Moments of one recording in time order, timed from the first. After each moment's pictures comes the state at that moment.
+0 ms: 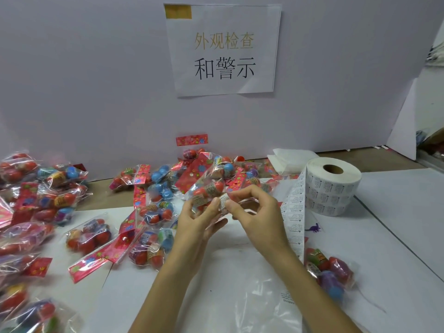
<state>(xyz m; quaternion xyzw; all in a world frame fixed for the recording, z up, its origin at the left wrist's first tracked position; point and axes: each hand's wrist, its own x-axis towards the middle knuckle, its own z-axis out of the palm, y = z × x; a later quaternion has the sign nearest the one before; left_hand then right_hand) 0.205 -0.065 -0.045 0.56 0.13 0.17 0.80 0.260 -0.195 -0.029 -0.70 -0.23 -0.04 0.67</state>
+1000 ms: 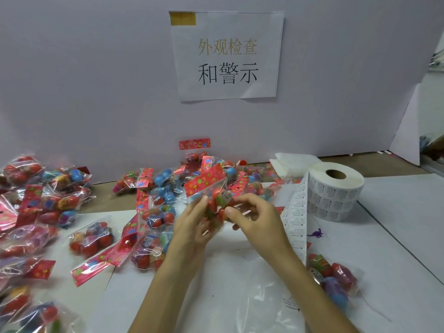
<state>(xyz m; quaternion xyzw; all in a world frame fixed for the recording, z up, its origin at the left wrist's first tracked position) 0.201 -0.055 -0.042 0.52 0.11 0.16 0.83 0.263 -0.195 -0.028 -0.73 -0.22 0.01 0.65</state>
